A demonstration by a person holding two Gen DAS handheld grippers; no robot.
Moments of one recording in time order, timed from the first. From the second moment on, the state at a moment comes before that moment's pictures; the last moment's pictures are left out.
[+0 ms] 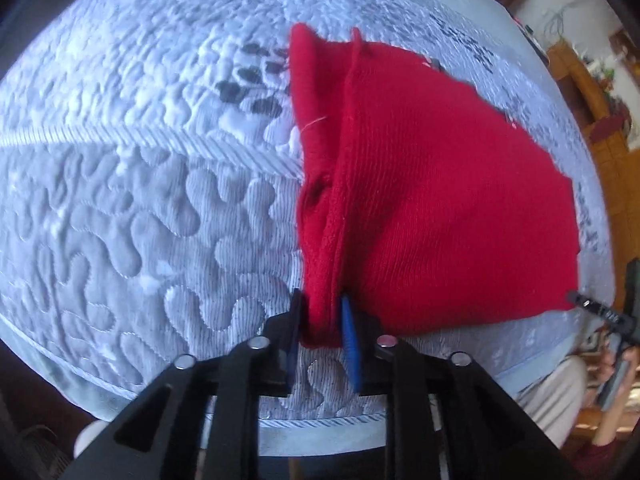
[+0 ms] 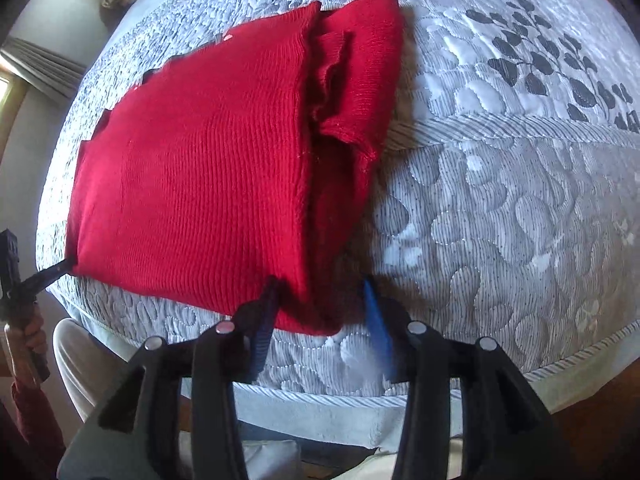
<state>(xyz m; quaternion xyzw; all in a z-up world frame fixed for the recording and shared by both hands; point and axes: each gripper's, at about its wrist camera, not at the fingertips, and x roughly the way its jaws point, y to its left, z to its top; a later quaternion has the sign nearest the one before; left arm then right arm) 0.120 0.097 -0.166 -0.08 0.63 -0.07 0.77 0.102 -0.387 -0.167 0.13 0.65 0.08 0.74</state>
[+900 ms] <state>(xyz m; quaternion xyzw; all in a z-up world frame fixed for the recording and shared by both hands) 0.165 0.035 -0.183 0.01 0.61 -0.06 0.79 0.138 -0.399 -0.183 0.23 0.66 0.09 0.70</state>
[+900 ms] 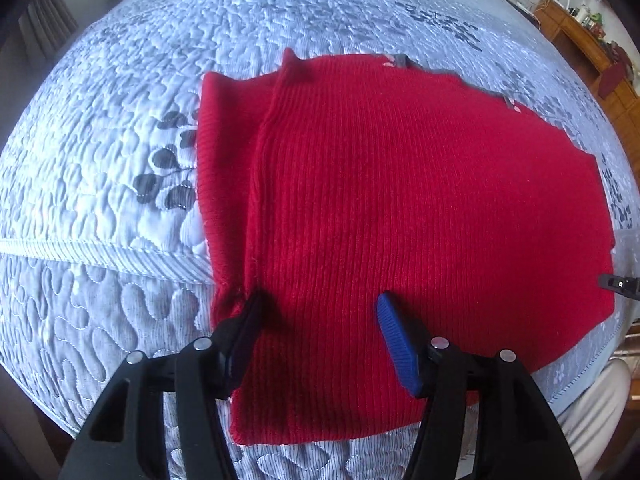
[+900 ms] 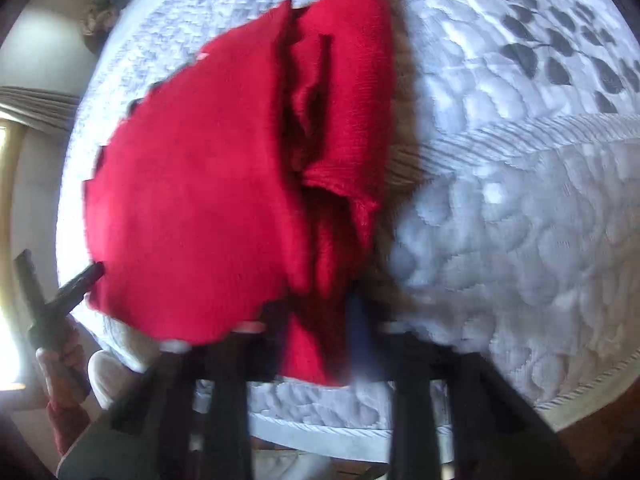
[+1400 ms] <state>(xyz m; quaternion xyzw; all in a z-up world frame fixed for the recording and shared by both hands) 0.164 0.040 -0.186 0.01 0.60 -0.07 0.79 0.142 -0.389 -0.188 0.21 0.68 0.06 0.70</state>
